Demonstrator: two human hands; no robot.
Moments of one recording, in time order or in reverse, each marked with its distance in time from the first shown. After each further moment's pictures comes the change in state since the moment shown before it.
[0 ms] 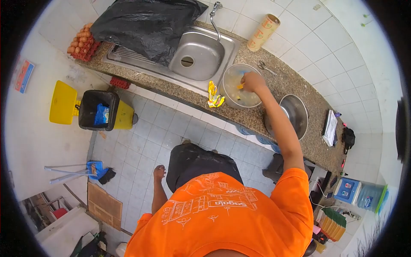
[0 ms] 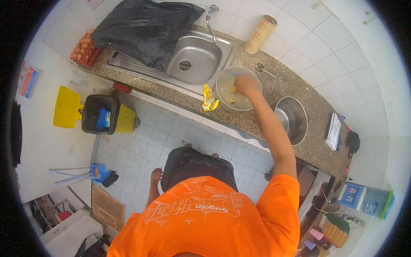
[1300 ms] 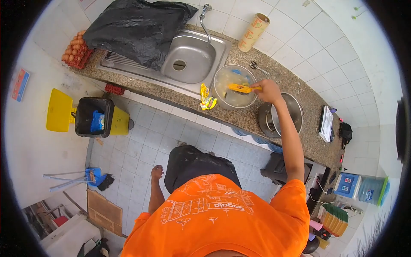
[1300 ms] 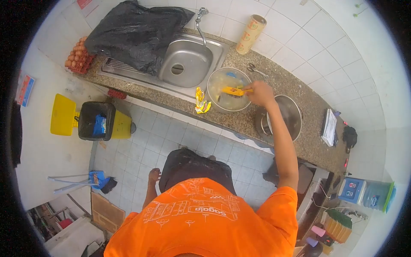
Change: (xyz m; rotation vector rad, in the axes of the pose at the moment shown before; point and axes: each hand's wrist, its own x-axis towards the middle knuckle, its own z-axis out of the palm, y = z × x) left_hand 0.028 0.010 0.010 0.042 -0.027 0.030; right_hand -0.082 0.063 -0.020 0.285 0.192 -0.078
